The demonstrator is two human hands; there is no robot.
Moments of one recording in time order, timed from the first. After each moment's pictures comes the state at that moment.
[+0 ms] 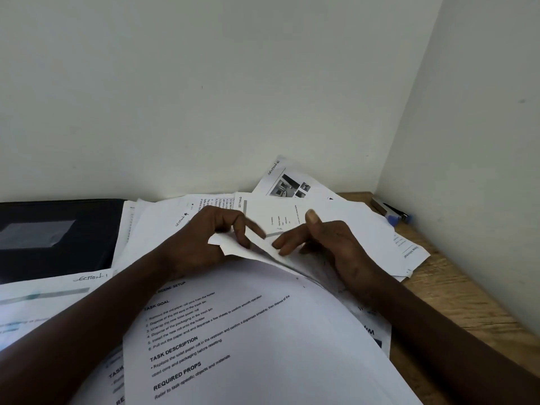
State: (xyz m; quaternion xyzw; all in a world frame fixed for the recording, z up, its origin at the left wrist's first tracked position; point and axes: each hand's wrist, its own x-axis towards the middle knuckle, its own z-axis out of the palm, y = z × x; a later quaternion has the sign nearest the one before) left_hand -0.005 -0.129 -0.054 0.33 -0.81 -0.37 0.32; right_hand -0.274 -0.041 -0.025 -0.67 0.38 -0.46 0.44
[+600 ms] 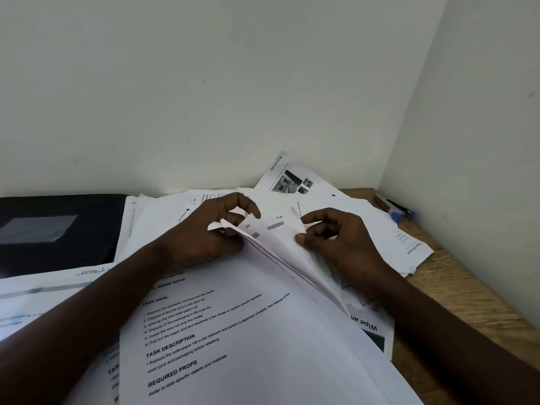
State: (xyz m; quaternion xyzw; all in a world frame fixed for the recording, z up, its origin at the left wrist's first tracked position) left_hand -0.012 -0.087 -0.025 0.33 -0.78 -0.40 0.34; right_hand -0.282 -0.053 -0.037 -0.62 0.54 -0.46 0.34
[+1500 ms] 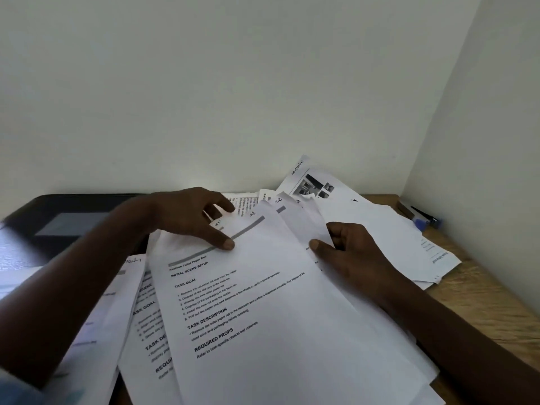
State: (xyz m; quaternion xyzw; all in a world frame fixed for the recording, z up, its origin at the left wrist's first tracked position) left_hand 0.046 -0.112 0.024 0.58 -0.77 -0.27 0.05; right_hand -0.269 -0.057 -0.045 -0.66 0.54 -0.39 0.34
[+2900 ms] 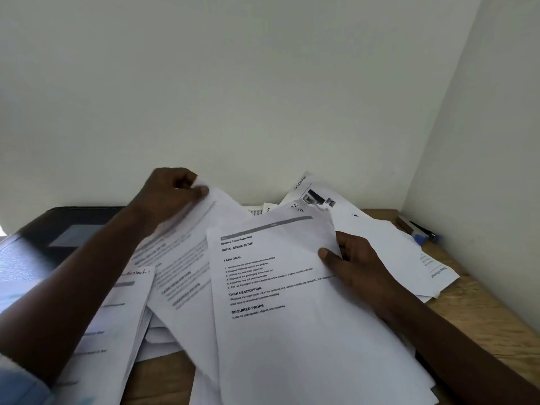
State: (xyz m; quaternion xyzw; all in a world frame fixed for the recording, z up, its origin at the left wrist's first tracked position) left_hand 0.074 -0.125 0.021 0.59 -0.61 -0.22 0.48; right_hand -0.278 -0.067 -0.052 -0.66 0.51 -0.43 0.35
